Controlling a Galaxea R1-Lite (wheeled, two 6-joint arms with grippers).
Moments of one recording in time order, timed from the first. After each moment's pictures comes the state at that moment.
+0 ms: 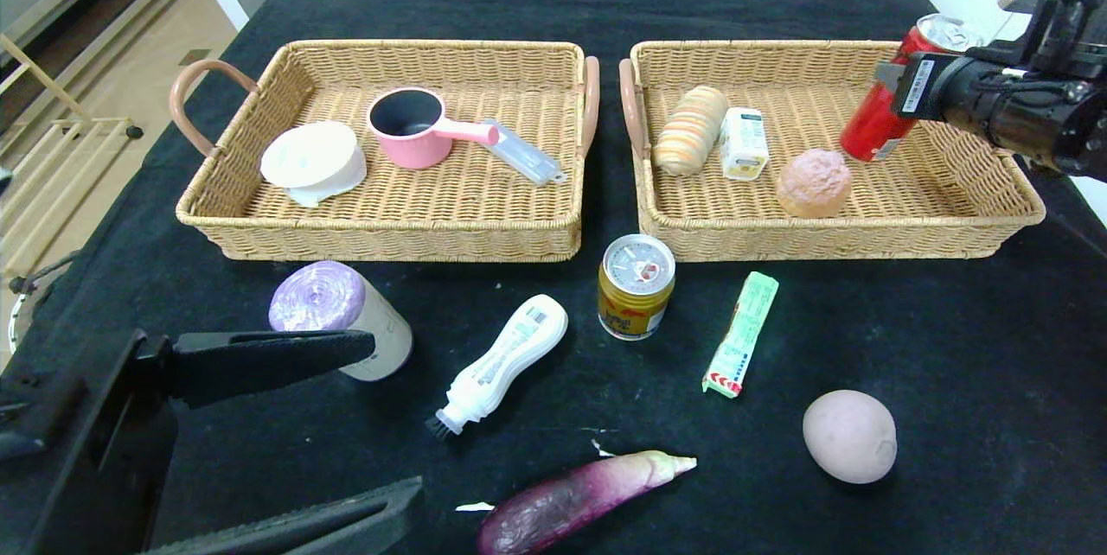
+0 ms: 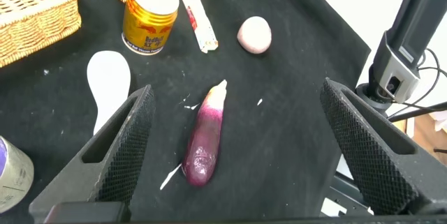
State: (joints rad) left arm -0.68 1.02 -0.72 -0.16 -0.32 -0.05; right arm 0.13 1.81 -1.51 -0.35 -0.20 0.07
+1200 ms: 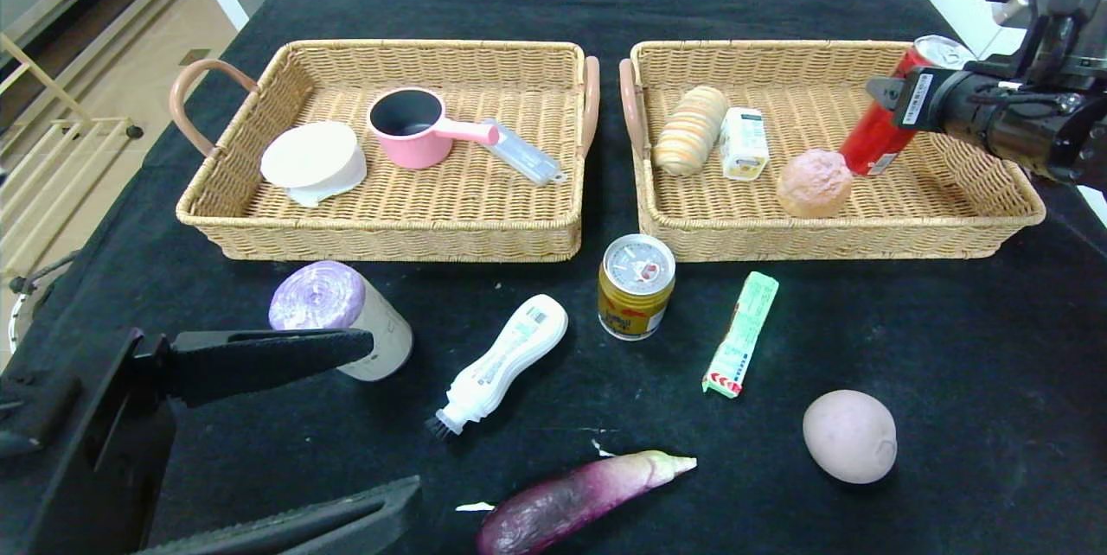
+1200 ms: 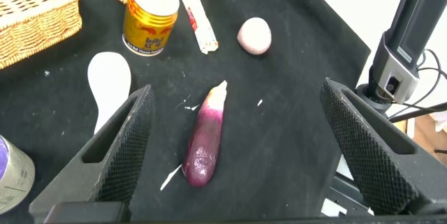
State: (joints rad) left arm -0.68 1.02 -0.72 -0.16 -0.32 -0.05; right arm 0.12 1.82 -1.49 -0.34 -0.21 0.07
